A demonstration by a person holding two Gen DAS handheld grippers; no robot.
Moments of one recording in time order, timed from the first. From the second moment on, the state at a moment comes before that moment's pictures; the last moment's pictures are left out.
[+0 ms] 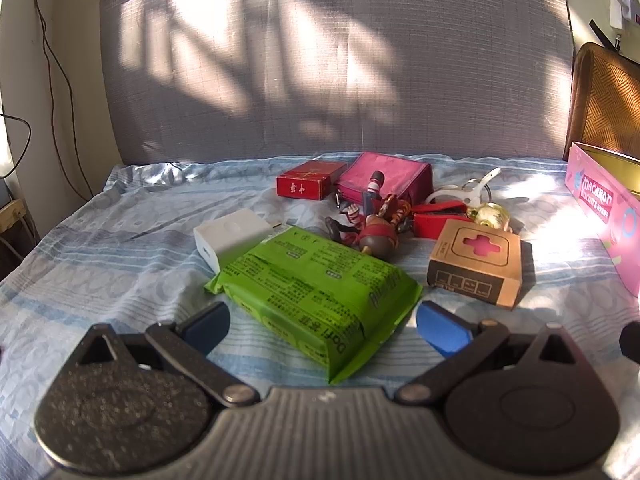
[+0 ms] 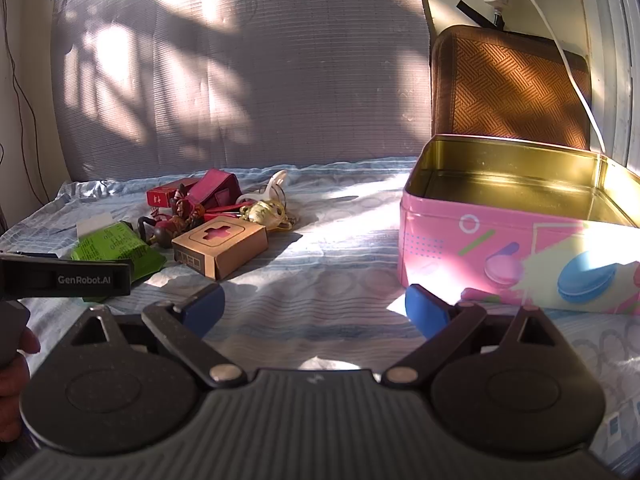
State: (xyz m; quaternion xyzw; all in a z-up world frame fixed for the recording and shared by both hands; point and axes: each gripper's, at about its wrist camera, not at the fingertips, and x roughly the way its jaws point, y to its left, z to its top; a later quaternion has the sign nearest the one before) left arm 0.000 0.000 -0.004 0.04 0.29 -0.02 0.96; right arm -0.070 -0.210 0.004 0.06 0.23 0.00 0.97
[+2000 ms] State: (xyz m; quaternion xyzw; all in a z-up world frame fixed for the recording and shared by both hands) left arm -0.059 -0.189 0.097 0.02 0.25 -0.42 0.87; right arm -0.140 -0.307 0.054 0.01 0.18 0.03 0.98
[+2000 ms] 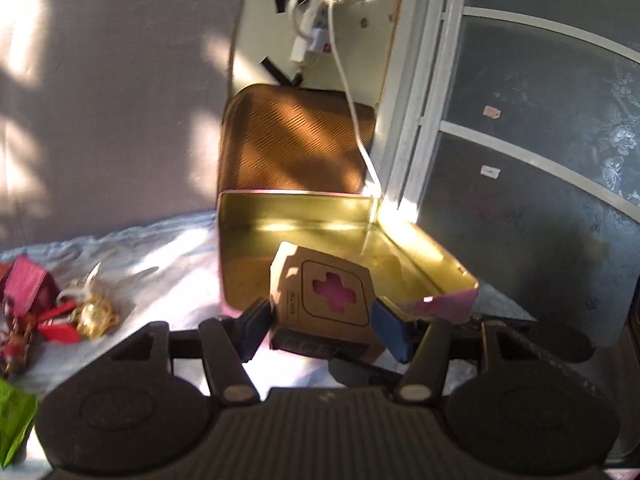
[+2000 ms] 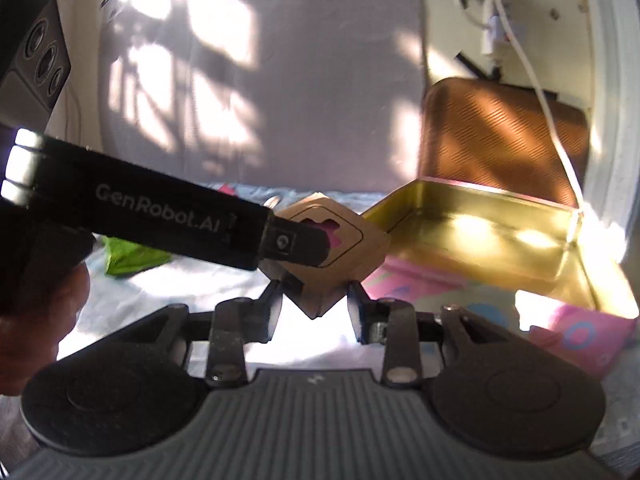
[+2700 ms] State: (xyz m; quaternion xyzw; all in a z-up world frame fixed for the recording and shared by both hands) left arm -0.045 0.027 0.043 -0.07 0.23 -0.16 0.96; right arm -0.103 -0.263 0.028 0.09 0.20 0.14 0.96
